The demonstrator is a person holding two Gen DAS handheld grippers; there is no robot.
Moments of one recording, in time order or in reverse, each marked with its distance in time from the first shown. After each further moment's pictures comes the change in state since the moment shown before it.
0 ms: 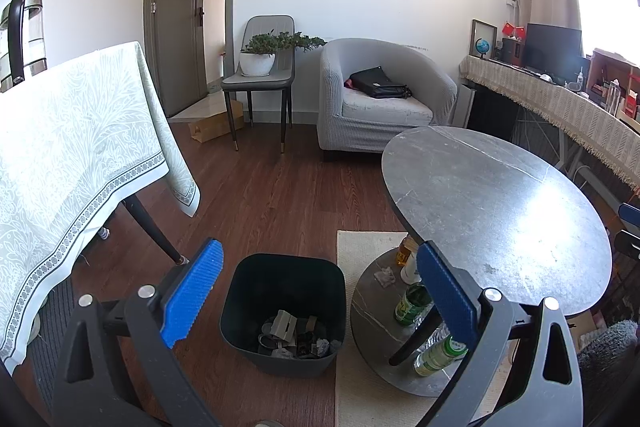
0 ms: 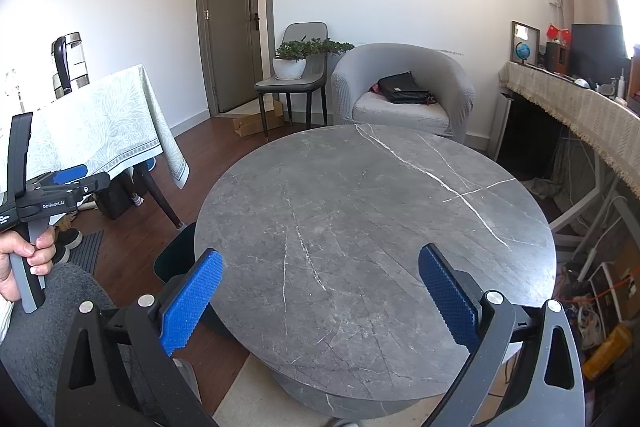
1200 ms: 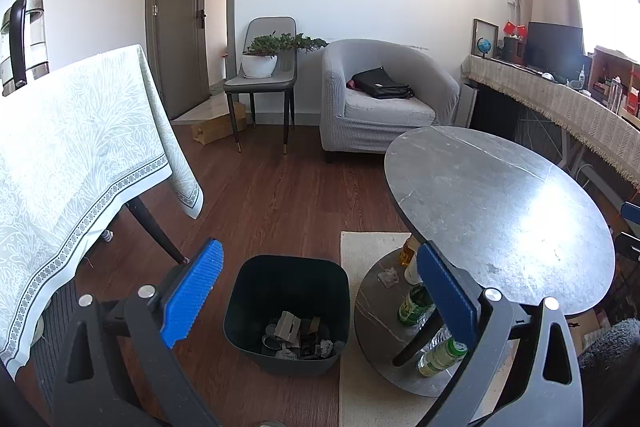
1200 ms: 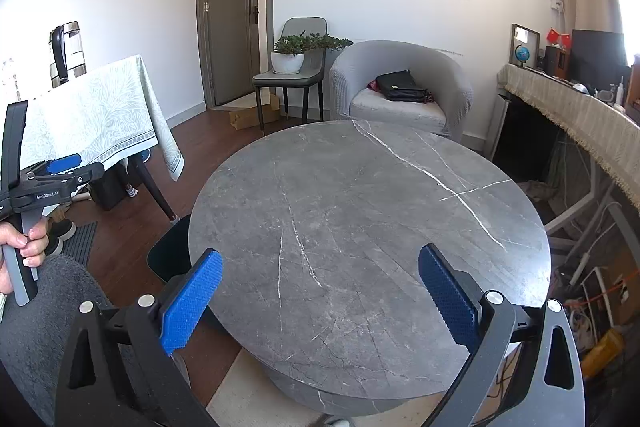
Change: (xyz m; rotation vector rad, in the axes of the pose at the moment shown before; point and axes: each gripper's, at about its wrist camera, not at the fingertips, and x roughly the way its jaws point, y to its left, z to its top) left arm 0.001 0.004 0.002 0.006 -0.002 0.009; right arm 0.002 0.003 -0.002 -0.024 0.013 -0.021
